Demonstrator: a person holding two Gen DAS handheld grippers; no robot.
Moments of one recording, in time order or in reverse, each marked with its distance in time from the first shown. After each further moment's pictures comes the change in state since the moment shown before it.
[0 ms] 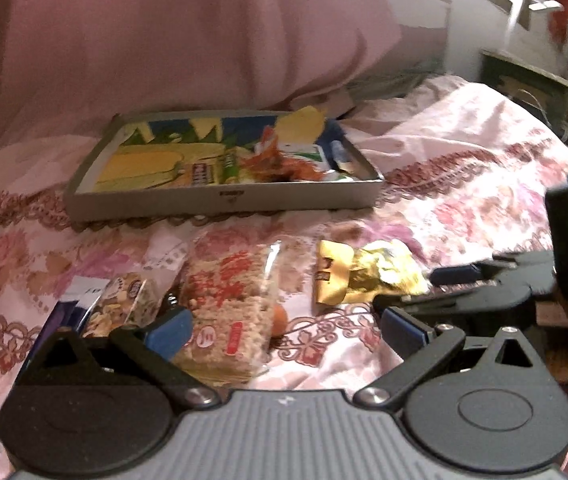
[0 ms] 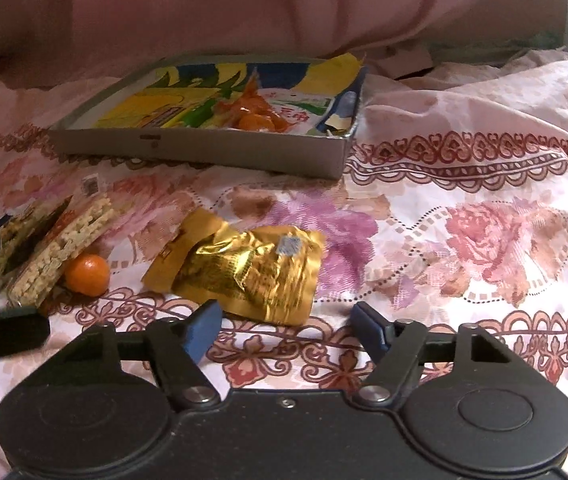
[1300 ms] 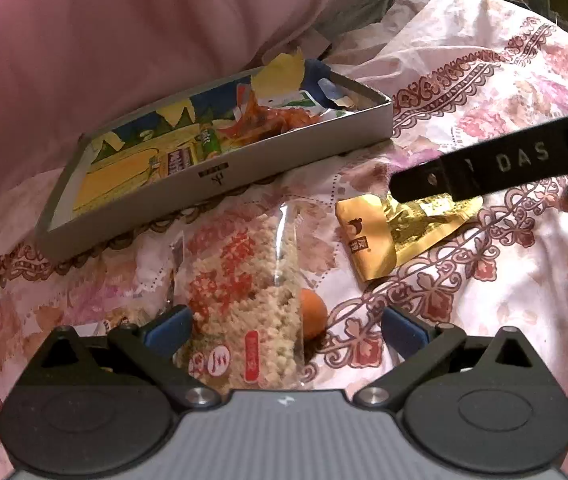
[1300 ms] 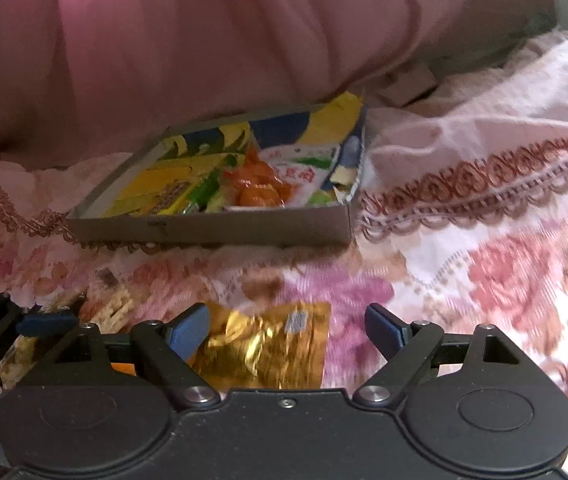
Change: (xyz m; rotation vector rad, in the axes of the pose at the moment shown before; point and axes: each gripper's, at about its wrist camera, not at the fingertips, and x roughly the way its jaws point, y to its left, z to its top) left arm 0.067 -0.004 0.001 0.270 0.118 0.087; right arm 0.014 -0.023 0.027 0.122 -0.147 0.158
